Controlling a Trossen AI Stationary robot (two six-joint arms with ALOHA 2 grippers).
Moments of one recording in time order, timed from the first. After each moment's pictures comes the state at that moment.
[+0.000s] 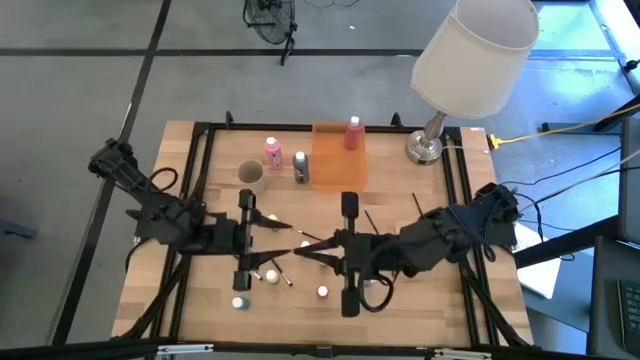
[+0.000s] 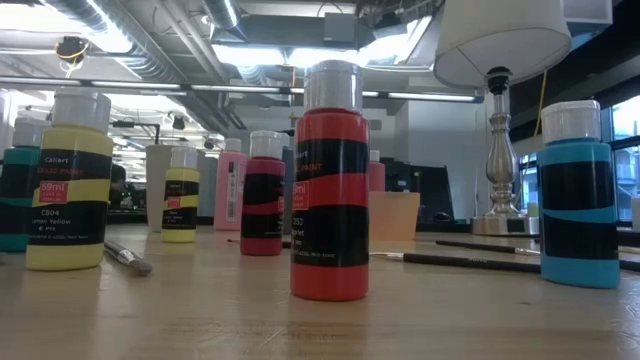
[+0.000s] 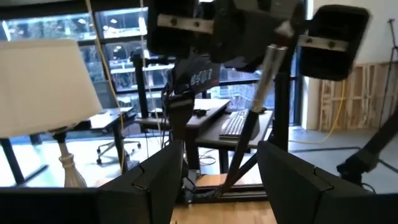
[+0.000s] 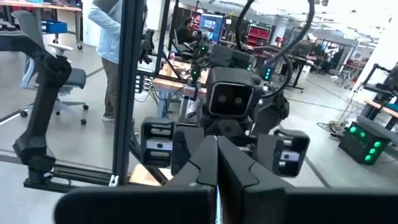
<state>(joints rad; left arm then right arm) -0.65 1.25 1.24 0.15 -0.71 0.12 0.57 1.93 2.36 -0.48 0.54 -0.16</state>
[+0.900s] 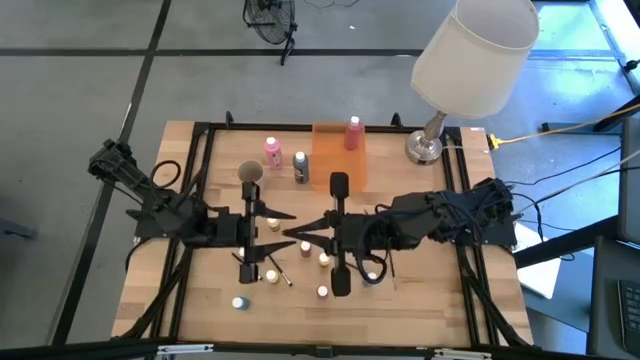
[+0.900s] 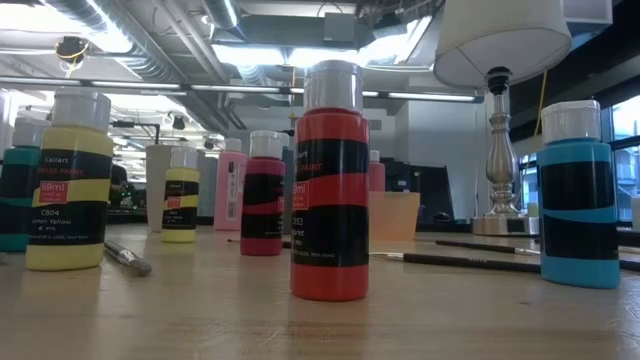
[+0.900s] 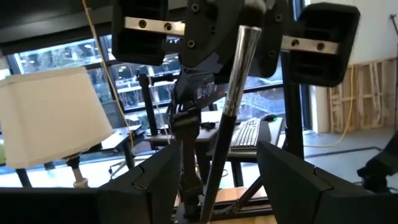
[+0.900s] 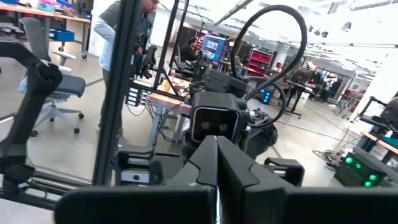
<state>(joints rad) -0.58 1.25 1.24 0.22 -0.65 0.25 0.47 1.93 2.36 -0.39 0.41 -0.28</state>
